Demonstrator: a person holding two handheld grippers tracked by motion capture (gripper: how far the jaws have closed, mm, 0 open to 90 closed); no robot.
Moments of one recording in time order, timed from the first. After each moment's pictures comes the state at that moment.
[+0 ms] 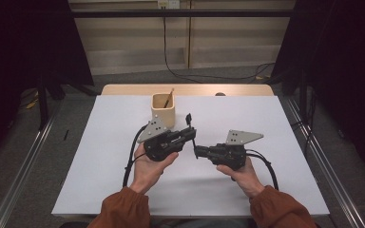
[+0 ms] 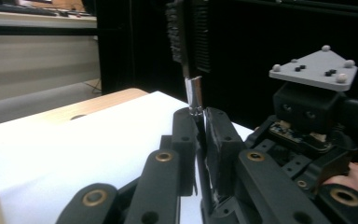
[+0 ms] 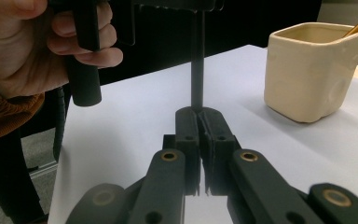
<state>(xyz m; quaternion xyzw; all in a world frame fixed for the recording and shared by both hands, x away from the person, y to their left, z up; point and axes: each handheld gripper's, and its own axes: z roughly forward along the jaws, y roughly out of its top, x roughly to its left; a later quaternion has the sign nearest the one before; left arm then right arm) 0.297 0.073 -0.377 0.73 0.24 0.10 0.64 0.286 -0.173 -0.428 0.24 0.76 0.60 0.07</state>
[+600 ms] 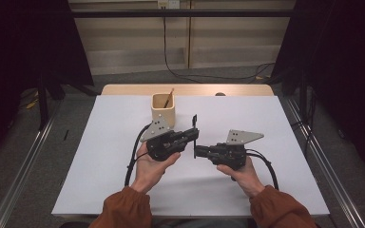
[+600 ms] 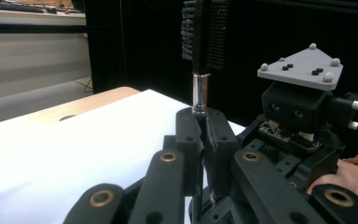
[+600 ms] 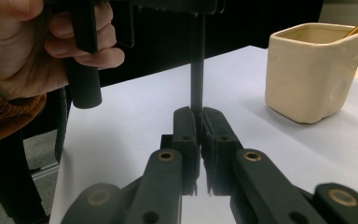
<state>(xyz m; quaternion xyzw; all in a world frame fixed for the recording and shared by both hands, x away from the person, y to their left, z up) 0.297 0.068 -0.375 0.73 0.23 0.09 0.63 0.287 -0.174 -0.429 0.24 0.75 0.61 0.07</state>
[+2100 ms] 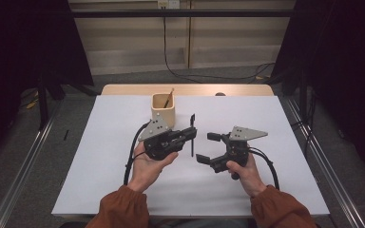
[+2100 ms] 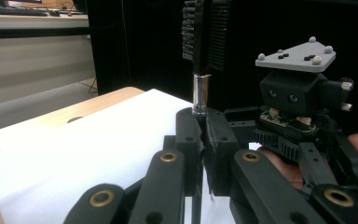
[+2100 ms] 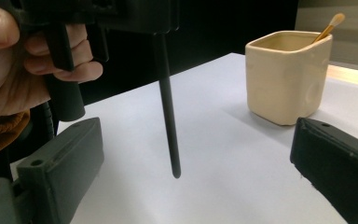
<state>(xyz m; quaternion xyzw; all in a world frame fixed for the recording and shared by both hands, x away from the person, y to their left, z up) 0.298 0.074 -0.369 0.74 0.22 0.10 0.63 0.290 -0.179 -0.424 0.28 0.73 0.62 0.08</state>
